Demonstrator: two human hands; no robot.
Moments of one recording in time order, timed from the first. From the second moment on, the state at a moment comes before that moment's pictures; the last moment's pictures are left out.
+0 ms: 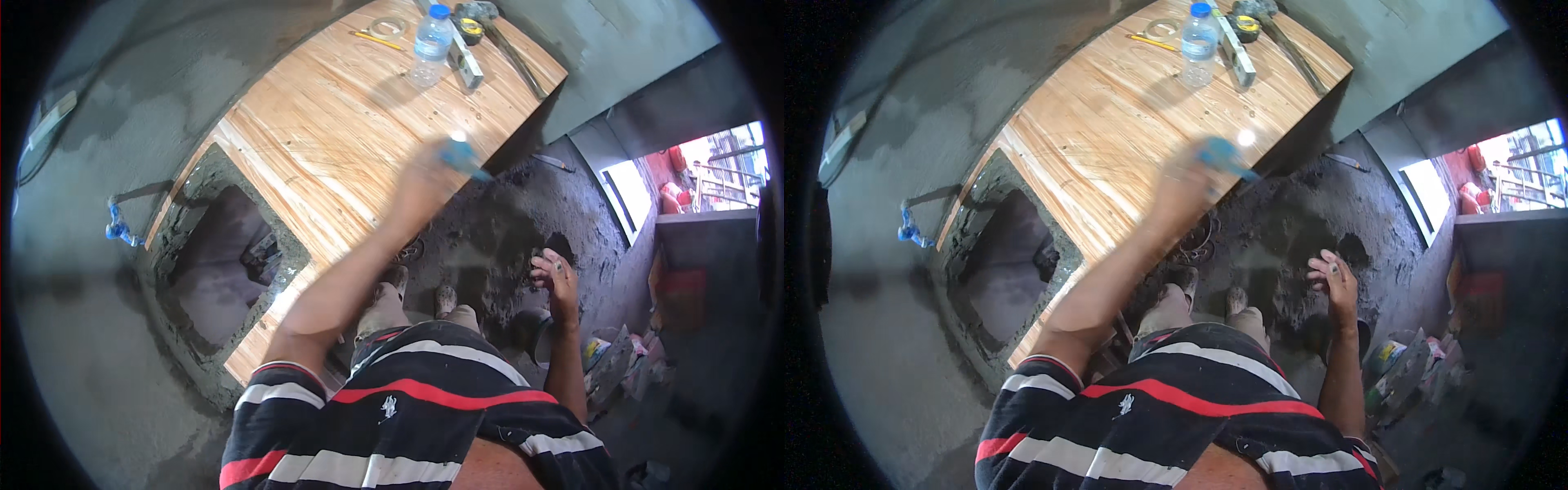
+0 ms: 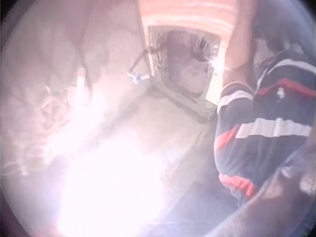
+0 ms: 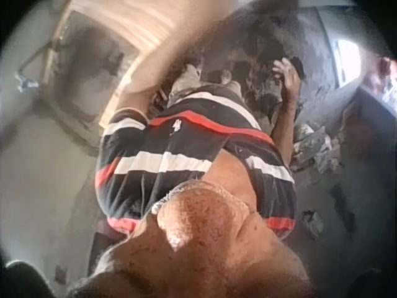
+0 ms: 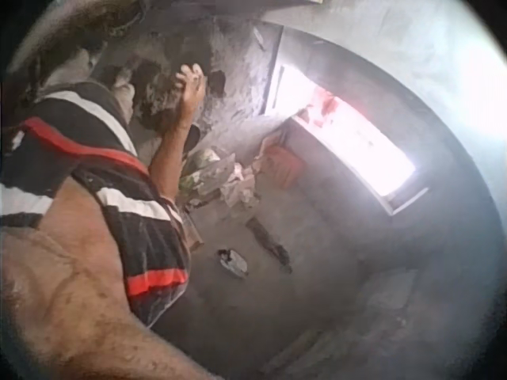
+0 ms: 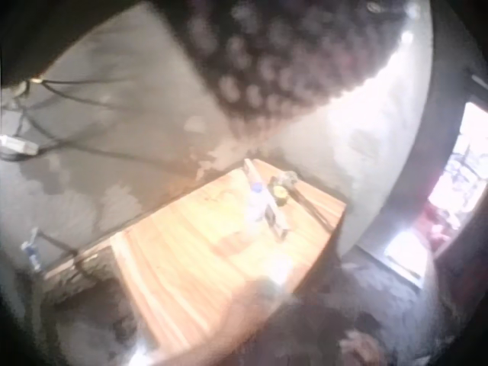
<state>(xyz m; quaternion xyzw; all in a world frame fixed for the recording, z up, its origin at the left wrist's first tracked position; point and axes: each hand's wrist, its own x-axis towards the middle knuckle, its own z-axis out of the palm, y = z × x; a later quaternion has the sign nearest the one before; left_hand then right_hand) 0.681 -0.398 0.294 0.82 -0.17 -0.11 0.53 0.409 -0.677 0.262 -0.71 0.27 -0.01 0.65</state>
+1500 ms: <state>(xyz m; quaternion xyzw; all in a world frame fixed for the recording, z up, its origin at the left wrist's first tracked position) 0.927 -0.182 0.250 0.91 -0.10 0.17 0.38 0.389 -0.691 0.199 -0.63 0.42 0.02 0.65</state>
